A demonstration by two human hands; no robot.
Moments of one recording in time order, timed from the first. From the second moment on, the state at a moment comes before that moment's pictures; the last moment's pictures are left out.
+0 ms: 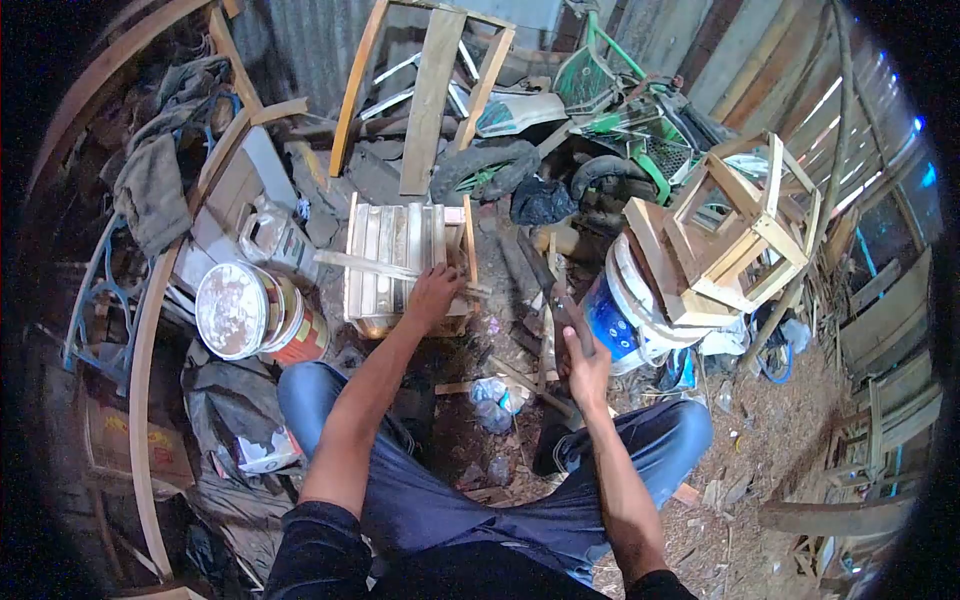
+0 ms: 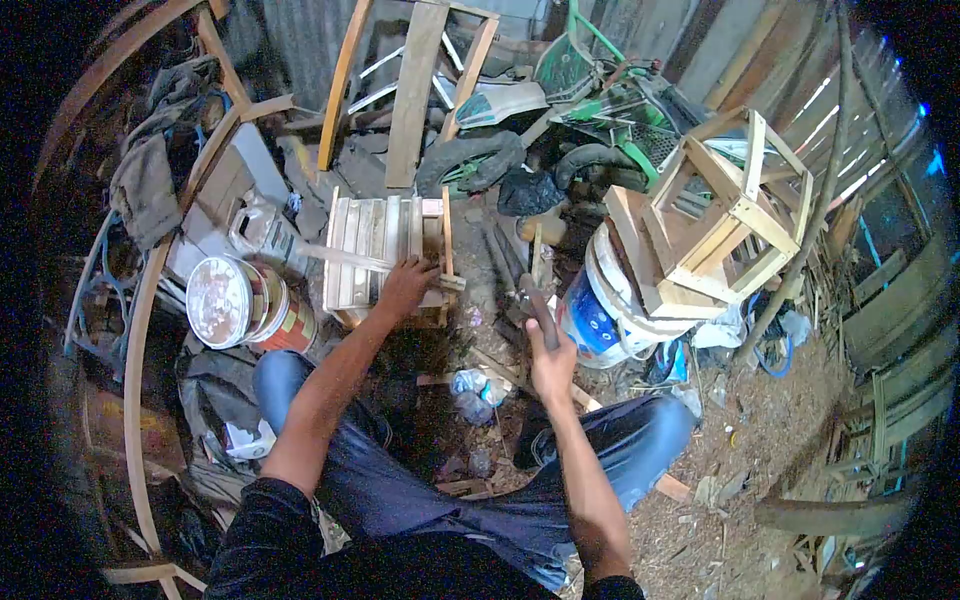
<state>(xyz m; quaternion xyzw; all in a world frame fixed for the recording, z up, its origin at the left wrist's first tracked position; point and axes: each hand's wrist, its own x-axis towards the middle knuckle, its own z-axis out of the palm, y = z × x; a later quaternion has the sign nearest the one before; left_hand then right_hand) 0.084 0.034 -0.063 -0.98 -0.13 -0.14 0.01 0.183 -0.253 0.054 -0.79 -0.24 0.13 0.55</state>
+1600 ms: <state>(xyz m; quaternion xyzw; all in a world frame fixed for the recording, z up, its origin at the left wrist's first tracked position) 0.140 0.043 -0.079 -0.97 -0.21 -0.12 0.02 0.142 -0.216 -0.029 -0.75 -0.21 0.12 0.61</state>
